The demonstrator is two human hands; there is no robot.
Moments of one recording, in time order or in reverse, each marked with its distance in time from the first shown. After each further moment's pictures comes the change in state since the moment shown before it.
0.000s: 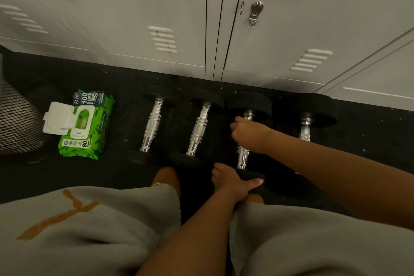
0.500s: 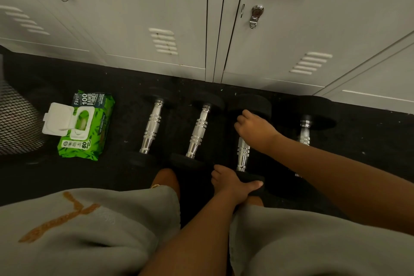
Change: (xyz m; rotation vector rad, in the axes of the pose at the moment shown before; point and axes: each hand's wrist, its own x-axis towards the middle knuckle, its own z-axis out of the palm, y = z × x) left_hand 0.001 -0.001 0.001 -0.021 0.025 0.008; right_hand -0.006 0.006 0.010 0.029 0.200 0.176
